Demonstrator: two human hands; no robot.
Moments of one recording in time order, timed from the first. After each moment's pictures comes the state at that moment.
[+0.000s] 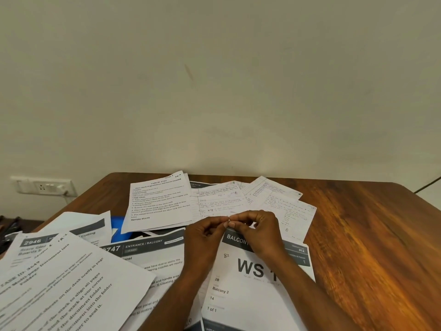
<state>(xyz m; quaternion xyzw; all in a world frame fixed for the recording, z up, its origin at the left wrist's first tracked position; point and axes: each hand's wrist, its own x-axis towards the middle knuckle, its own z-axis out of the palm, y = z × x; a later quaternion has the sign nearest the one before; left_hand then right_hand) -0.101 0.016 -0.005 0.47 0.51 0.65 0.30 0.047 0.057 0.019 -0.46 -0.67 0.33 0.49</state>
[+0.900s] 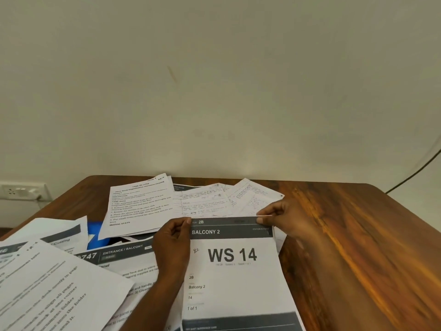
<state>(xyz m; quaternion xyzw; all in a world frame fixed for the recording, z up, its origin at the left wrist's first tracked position) -0.110 0.022 -0.010 0.36 0.60 0.69 0.21 0.149 0.091 0.066 -0.58 -0.64 0.37 0.35</state>
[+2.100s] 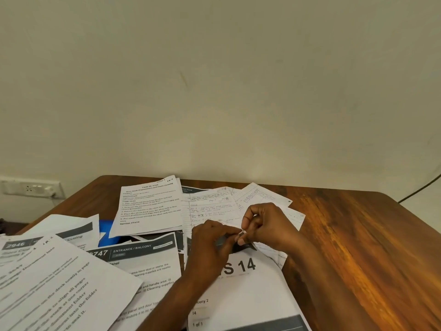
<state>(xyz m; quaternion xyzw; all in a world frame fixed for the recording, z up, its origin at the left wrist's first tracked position) -0.078 0.013 -0.001 0.65 0.53 0.53 0.09 0.100 0.056 0.086 -0.48 -0.76 0.35 0.25</state>
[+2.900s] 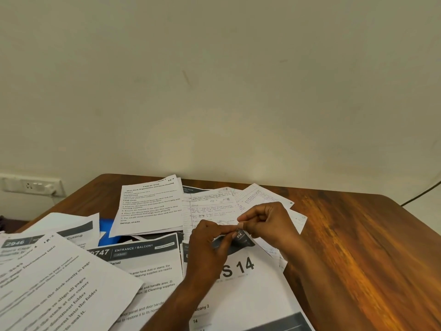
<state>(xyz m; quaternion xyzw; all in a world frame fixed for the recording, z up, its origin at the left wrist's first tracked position) -0.074 0.011 -0.002 0.59 0.54 0.59 0.09 0.089 0.061 0.078 -0.50 -0.69 0.36 0.37</state>
